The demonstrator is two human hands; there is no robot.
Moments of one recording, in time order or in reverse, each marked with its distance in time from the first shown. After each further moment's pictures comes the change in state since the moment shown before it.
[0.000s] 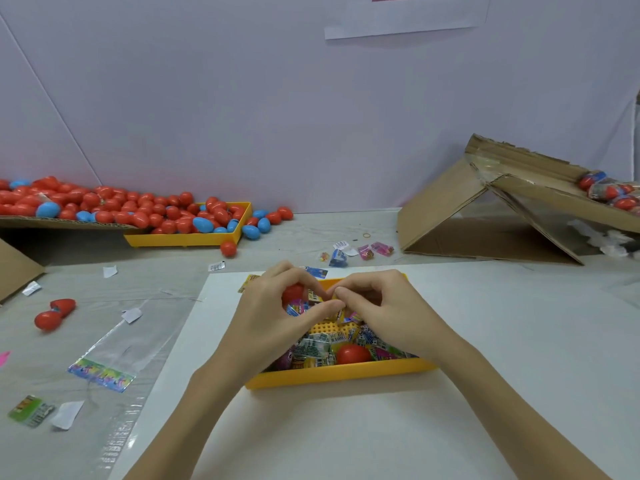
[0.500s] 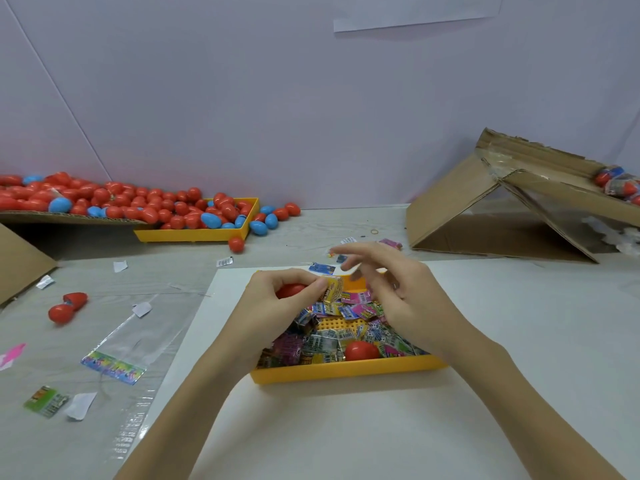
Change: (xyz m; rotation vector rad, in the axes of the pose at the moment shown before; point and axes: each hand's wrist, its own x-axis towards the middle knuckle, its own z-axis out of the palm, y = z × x) left_hand 0.001 0.005 -0.008 -0.411 -0.058 -0.458; right_hand -0.007 -0.015 -0.008 -0.086 0.122 -0.215
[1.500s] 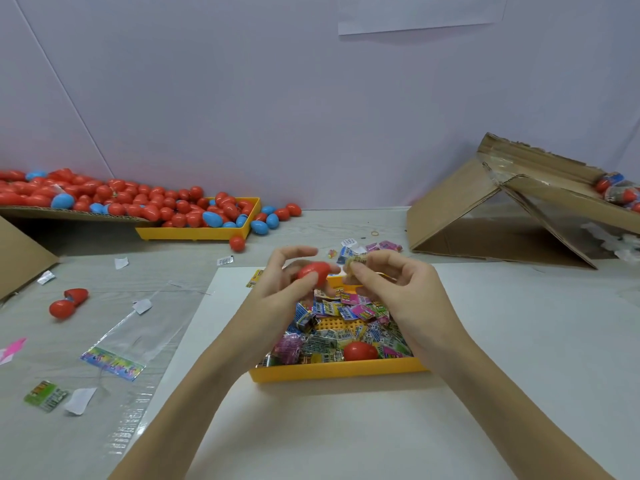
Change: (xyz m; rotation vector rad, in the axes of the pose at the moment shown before) left_hand 0.002 -0.001 0.004 -0.290 -0.106 0.108; right_hand 0.000 -0.006 0.013 0.615 0.205 0.409
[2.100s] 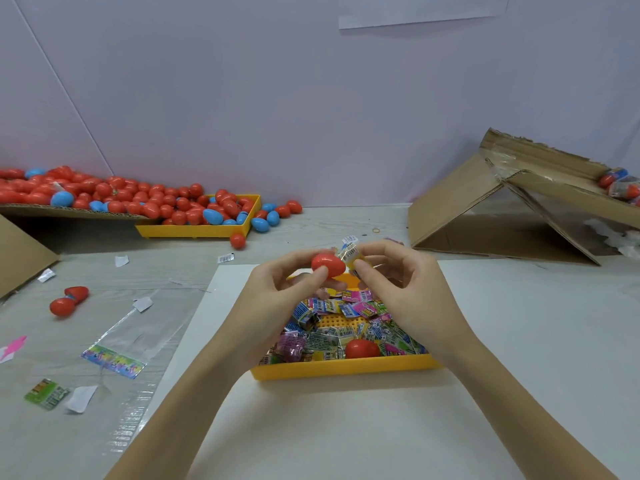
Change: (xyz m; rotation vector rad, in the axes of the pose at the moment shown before) left_hand 0.001 0.002 -0.001 -0.036 -0.019 -0.028; right_hand 0.000 -0.004 -0.005 -0.319 -0.028 -0.234
